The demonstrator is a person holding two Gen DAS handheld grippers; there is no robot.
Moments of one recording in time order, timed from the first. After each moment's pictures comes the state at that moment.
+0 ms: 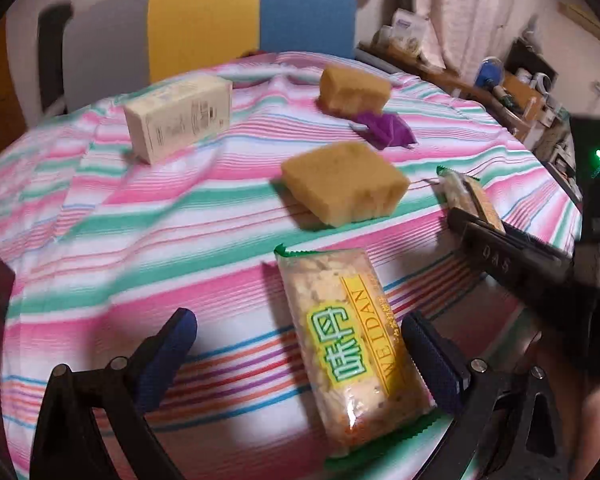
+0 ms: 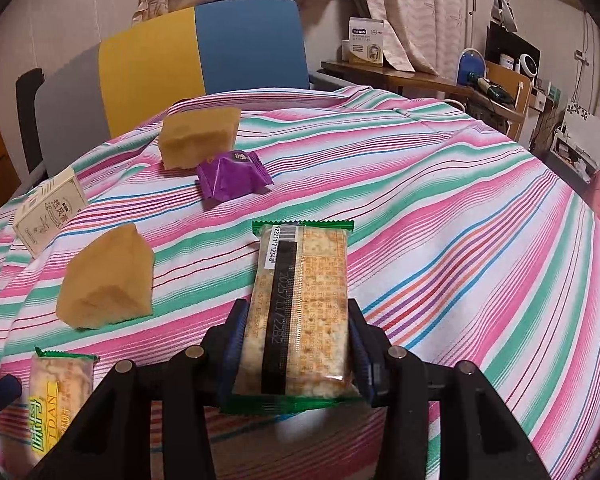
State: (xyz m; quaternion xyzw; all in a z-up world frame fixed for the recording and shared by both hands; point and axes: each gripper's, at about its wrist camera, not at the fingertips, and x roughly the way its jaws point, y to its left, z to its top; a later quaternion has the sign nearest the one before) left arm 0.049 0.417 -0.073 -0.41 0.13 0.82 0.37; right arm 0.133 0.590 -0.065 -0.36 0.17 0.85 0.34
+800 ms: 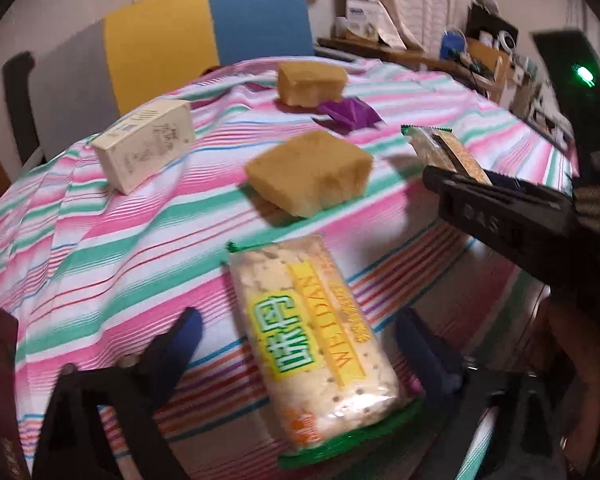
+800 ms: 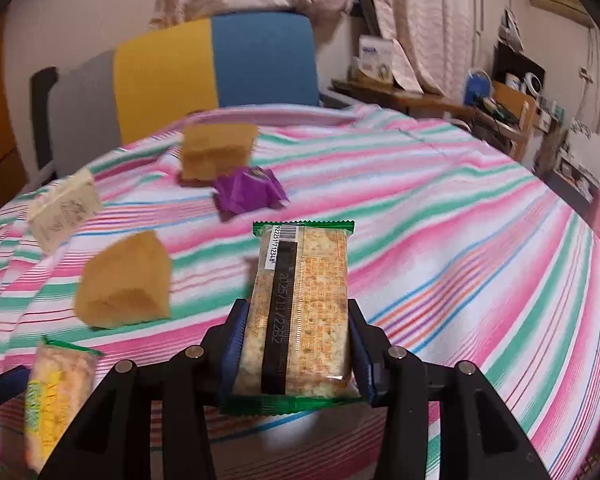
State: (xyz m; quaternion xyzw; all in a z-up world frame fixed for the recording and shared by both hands) left arm 0.057 0.427 -0.075 -0.38 0.19 0.81 0.40; right arm 0.134 0.573 -0.055 -0.33 0.13 0.88 0.32
